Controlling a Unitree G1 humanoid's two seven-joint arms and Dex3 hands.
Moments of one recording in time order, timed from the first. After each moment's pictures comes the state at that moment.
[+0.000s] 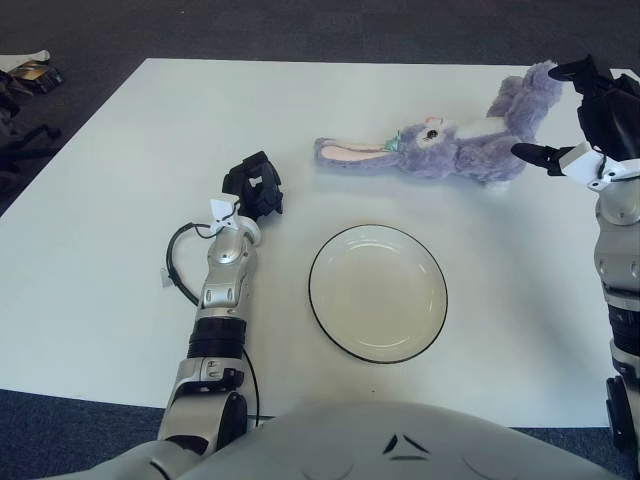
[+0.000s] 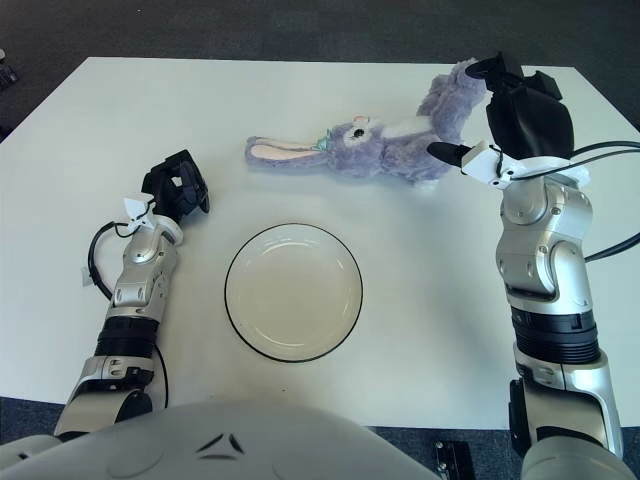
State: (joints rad) left arm -0.22 -0.03 0.10 0.20 -0.07 -0.12 0.03; right arm -0.33 -0.65 -0.09 -0.28 -0.67 0.28 0.18
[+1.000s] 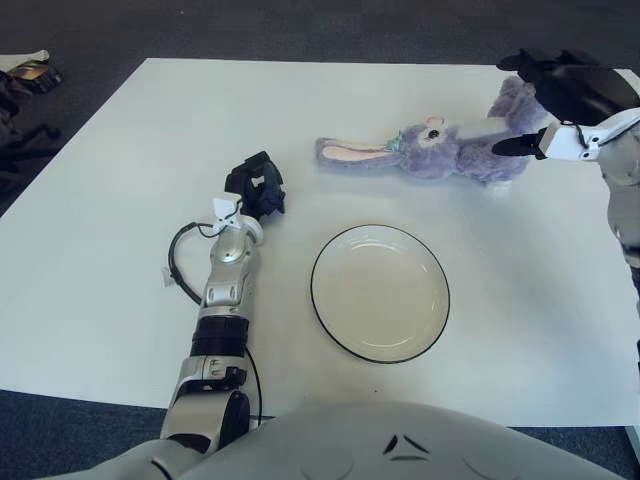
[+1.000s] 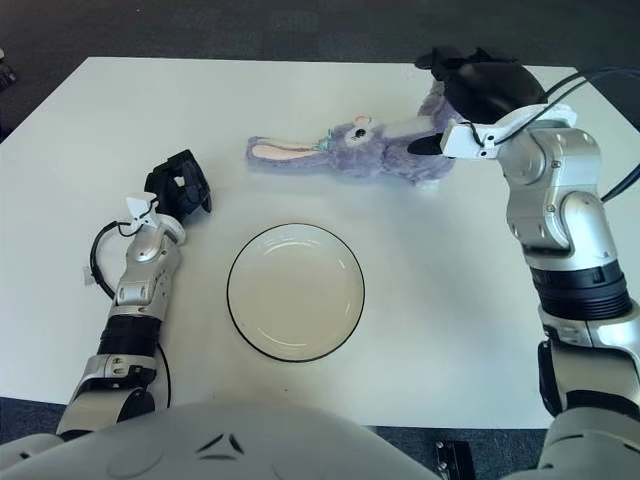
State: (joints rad) left arm -0.22 -0.04 0.10 0.21 -0.07 -0.11 0.03; right arm -0.52 -0.83 0.07 -0.19 -0.69 0.13 0.51
